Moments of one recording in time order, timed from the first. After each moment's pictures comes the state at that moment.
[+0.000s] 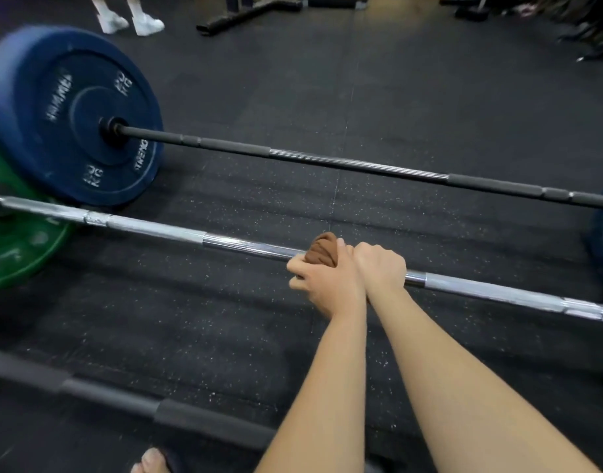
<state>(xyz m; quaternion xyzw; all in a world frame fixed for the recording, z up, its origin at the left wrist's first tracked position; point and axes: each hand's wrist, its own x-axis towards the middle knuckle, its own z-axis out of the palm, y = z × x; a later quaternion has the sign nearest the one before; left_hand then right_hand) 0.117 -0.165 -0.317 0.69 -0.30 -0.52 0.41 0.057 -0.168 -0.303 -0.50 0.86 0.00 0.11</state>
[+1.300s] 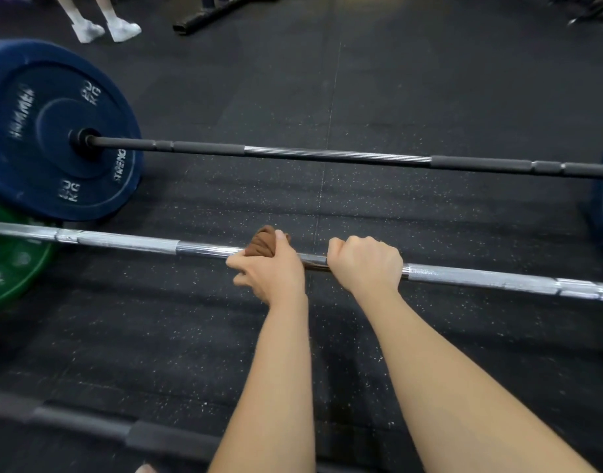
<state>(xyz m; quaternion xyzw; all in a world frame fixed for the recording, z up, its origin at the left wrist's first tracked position) 0.143 -0.201 -0.316 0.70 -0.28 -0.47 0.45 0.035 -0.162 -0.329 -0.47 0.88 -0.10 0.04</state>
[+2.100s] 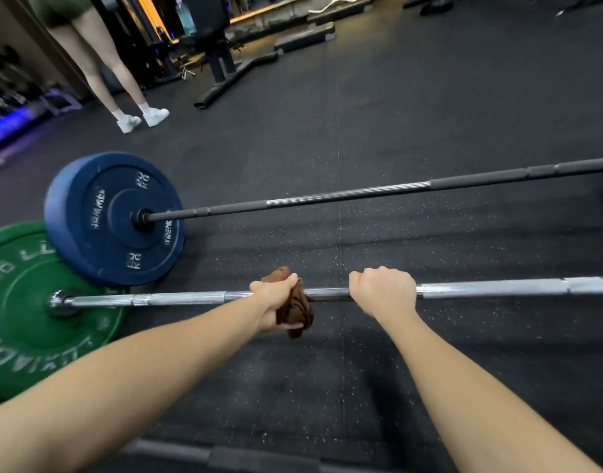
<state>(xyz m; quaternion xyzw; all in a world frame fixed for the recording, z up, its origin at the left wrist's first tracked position) 0.208 -0.248 -0.269 0.70 -0.38 -0.58 0.17 0.043 -0.145 -0.303 -0.54 0.84 -0.02 0.07</state>
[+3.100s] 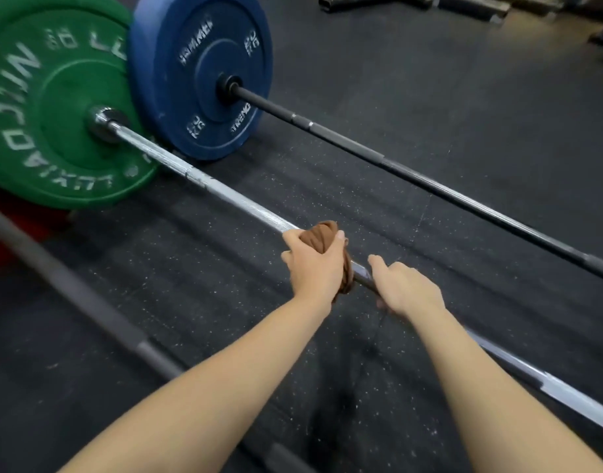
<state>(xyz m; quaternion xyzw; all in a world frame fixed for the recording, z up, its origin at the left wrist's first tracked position) 0.266 -0.265 -0.312 0.65 -0.32 -0.51 0.46 0.132 -0.251 -0.308 -0.53 0.81 0.02 0.25</state>
